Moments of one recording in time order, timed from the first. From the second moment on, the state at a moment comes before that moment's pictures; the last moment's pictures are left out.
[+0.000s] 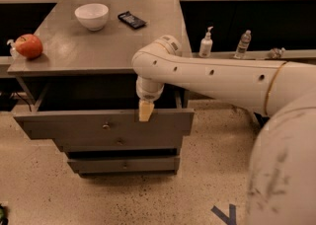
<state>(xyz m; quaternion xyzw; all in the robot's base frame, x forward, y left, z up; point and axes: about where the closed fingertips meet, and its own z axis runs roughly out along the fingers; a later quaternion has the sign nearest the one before) 0.669 0.032 0.686 -0.70 0.69 -0.07 0.19</state>
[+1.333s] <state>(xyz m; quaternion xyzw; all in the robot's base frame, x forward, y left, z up) 0.535 0.018 0.717 -0.72 0.66 -0.01 0.23</state>
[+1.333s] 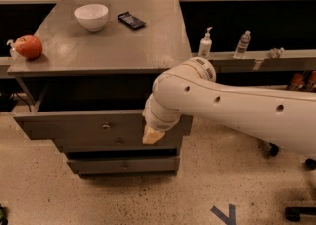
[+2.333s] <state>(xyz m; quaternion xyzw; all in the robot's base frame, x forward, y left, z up) 0.521 0.028 0.624 -0.72 0.66 0.09 0.18</state>
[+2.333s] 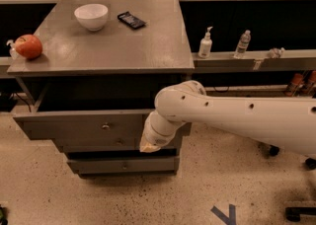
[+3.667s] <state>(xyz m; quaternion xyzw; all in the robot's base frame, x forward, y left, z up) 0.523 0.074 0.600 -0.70 0.64 0.14 0.29</state>
